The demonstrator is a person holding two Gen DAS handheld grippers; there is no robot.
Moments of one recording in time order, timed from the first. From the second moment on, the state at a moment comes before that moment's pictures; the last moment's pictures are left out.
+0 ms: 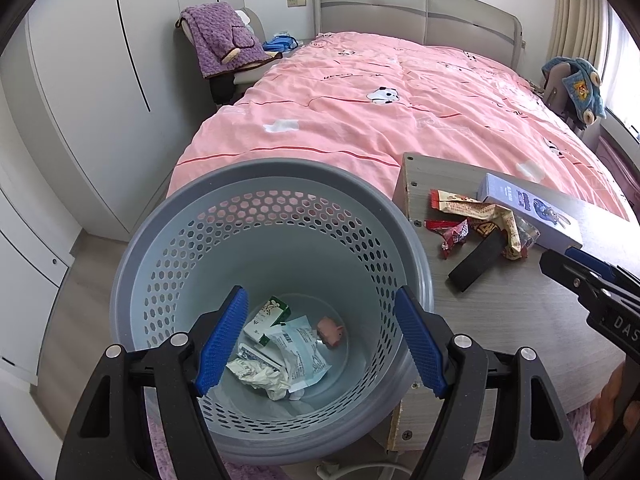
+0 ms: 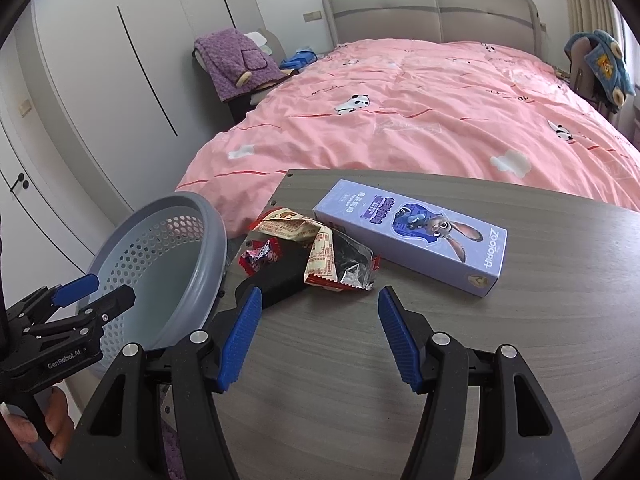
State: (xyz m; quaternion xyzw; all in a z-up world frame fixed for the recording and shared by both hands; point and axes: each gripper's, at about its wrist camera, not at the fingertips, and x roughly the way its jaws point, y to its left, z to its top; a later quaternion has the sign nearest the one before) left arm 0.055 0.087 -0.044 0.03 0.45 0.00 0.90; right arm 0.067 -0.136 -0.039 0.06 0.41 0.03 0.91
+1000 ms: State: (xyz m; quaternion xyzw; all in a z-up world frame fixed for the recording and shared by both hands) left arm 0.063 0.090 -0.056 0.02 0.46 0.00 0.89; right arm 0.126 -0.126 -0.059 0.02 0.44 0.02 0.90
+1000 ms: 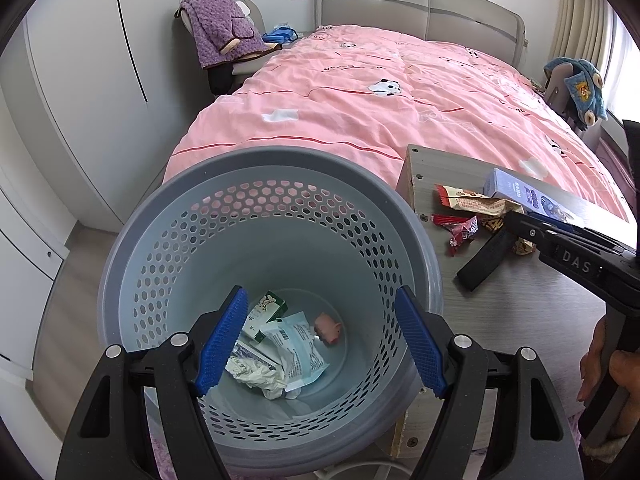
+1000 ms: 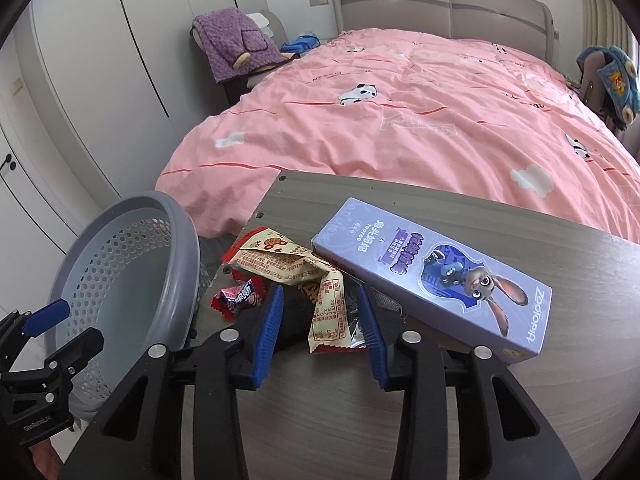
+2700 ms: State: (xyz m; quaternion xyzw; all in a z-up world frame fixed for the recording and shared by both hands) left arm 0.101 -0.047 -0.086 0.09 0.47 -0.08 0.87; right arm 0.011 -0.249 -0.036 0.16 0.39 -0.03 0.91
